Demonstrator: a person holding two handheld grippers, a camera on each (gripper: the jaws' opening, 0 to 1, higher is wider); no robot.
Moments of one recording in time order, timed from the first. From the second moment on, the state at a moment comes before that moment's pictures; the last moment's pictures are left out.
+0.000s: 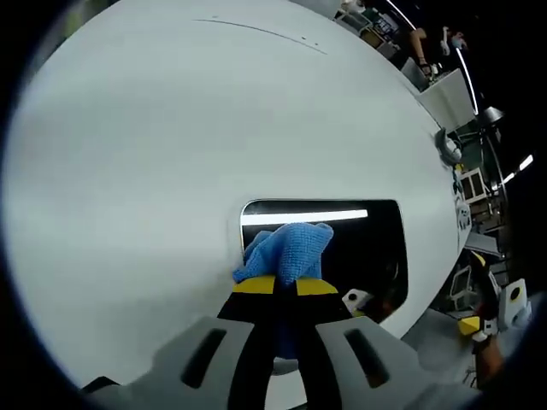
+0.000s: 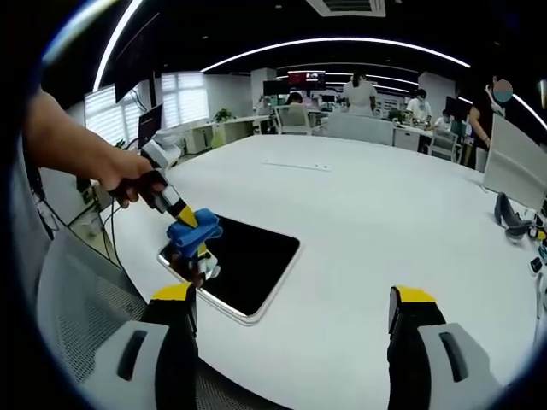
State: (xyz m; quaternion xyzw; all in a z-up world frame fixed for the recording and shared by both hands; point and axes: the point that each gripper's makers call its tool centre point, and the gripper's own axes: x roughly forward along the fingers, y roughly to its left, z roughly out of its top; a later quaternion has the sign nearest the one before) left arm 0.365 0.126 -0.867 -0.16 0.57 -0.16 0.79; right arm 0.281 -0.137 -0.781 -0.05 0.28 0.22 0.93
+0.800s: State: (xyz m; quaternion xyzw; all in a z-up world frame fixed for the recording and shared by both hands) left arm 0.362 0.149 -0.867 -0.16 0.56 -0.15 0.80; right arm 0.282 -0.139 -0.782 -0.06 0.27 0.22 0.93
